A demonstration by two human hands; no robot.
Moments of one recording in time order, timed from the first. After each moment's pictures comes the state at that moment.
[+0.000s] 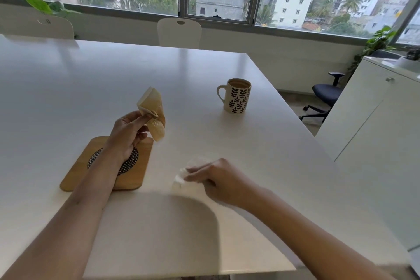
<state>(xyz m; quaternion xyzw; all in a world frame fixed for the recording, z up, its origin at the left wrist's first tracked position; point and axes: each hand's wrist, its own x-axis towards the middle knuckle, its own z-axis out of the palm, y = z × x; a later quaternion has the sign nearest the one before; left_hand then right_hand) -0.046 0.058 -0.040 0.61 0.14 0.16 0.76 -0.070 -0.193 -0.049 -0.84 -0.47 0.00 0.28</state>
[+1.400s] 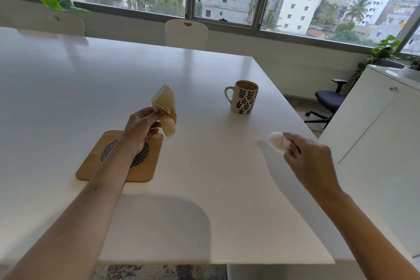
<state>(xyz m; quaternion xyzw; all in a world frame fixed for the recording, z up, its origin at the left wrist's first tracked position) -0.049 0.057 -0.038 0.62 0.13 0.15 0.76 -0.055 -0.305 -0.019 -0.92 -0.18 -0.30 0.19</state>
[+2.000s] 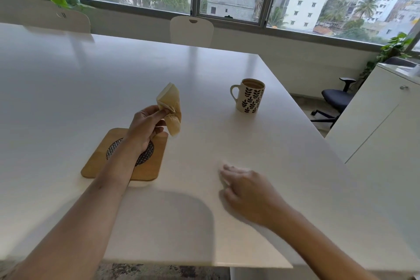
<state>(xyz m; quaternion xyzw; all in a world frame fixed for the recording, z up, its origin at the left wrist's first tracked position) -0.046 0.062 -0.042 0.62 0.13 0.15 0.76 -0.108 -0.214 -0.042 -0.92 -0.36 -0.02 0.15</state>
